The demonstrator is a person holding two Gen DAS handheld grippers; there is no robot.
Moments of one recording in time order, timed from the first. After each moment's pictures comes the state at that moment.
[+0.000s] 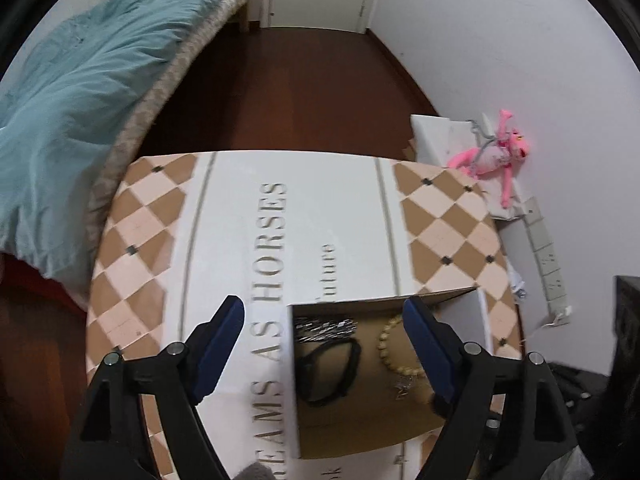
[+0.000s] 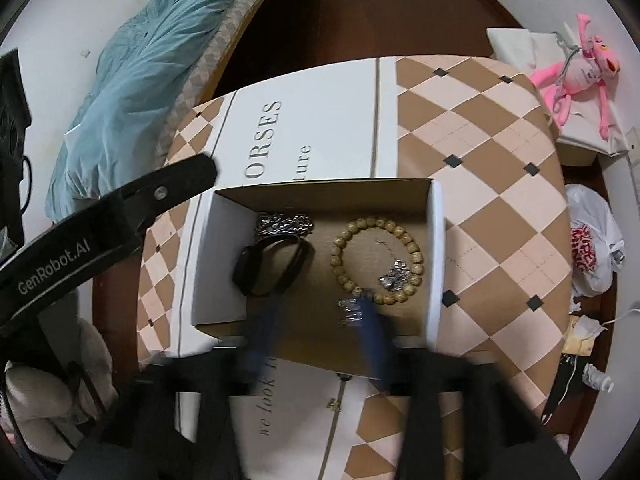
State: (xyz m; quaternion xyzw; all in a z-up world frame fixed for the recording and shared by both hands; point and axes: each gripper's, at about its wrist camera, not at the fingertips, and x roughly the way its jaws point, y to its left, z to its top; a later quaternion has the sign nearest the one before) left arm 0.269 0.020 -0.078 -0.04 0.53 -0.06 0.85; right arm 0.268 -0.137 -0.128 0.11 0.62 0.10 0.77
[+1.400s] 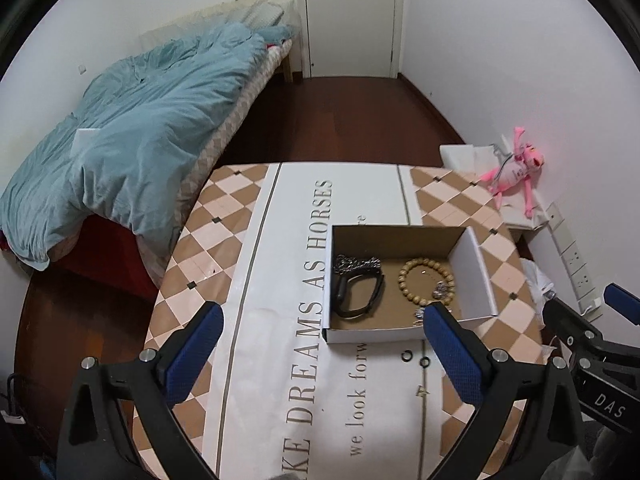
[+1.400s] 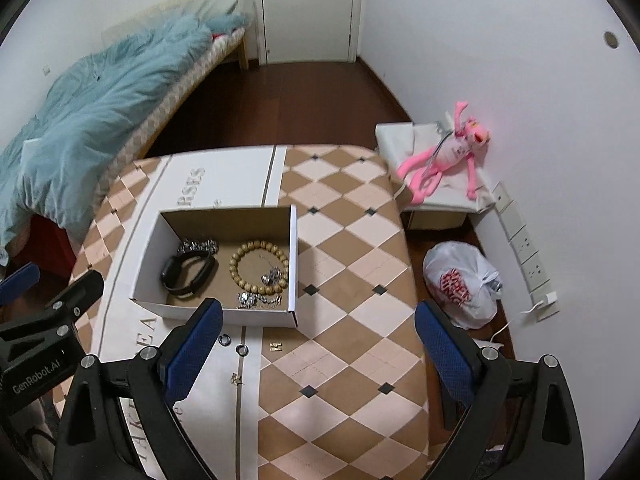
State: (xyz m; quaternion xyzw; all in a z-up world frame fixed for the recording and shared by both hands) left arm 0.129 0.013 -0.034 0.00 0.44 0.02 0.90; right arm 0.148 -0.150 -0.039 -0.01 0.46 -0.07 0.88
